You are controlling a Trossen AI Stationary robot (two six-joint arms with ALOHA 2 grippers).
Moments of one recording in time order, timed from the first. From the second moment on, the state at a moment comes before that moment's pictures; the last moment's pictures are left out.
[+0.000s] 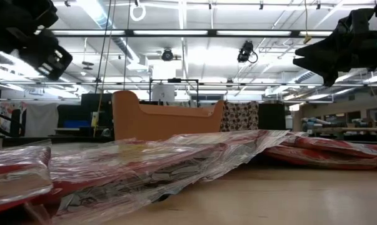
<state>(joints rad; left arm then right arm) -0.49 0.68 0.17 0.27 -0.05 -0.42 -0.02 0.01 0.01 0.11 0.31 0.21</state>
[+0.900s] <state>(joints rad) -0.73 1.46 0.73 -0.12 -0.14 -0.45 0.05 0.25 0.01 0.34 0.19 0.45</state>
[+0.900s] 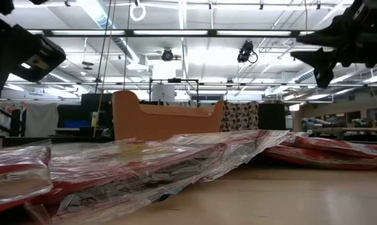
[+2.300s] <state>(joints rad) -0.98 2.06 1.34 -0.77 -0.54 -0.30 0.20 0.74 0.23 0.51 0.18 0.13</state>
